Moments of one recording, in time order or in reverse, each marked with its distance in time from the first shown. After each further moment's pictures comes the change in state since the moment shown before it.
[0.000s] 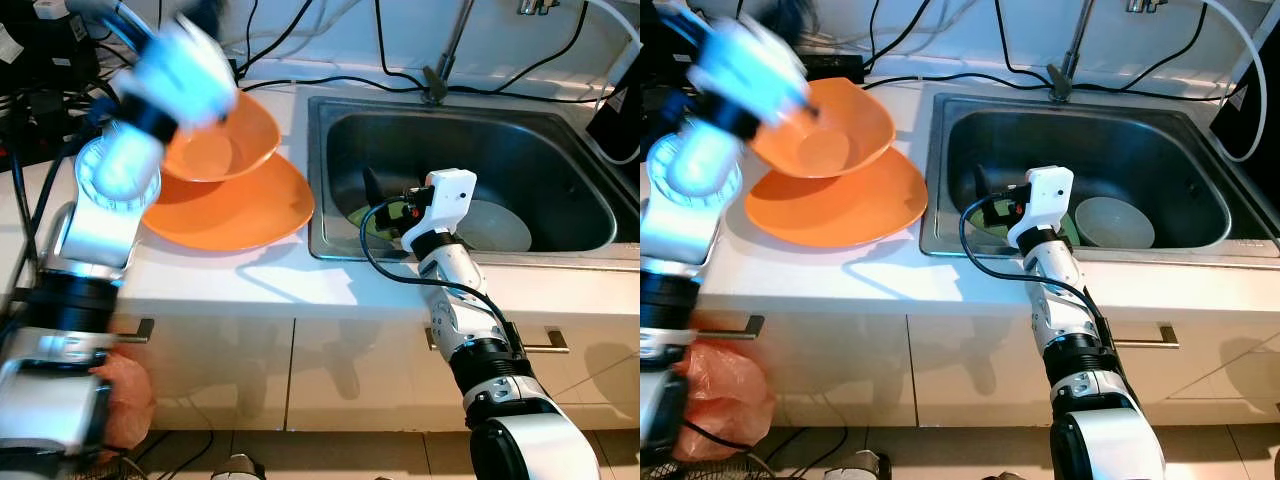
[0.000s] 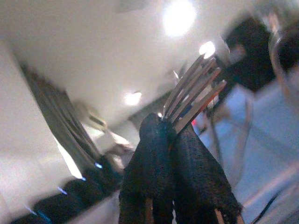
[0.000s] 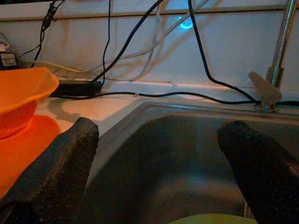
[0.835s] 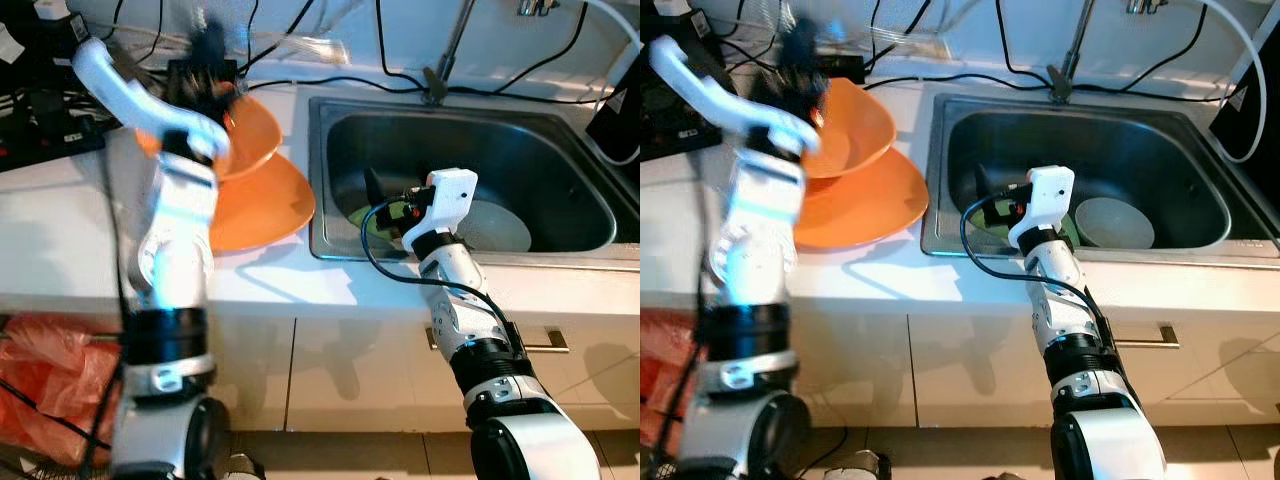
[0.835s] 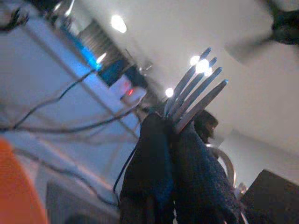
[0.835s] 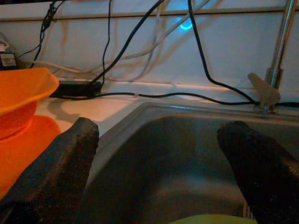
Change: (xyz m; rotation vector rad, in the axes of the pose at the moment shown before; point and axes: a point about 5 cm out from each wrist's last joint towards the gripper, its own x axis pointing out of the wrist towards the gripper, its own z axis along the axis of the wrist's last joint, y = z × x) left arm -0.019 -0.048 -0.024 -1.383 0.146 0.287; right arm 0.000 -0.001 0.000 -0.002 0.000 -0.003
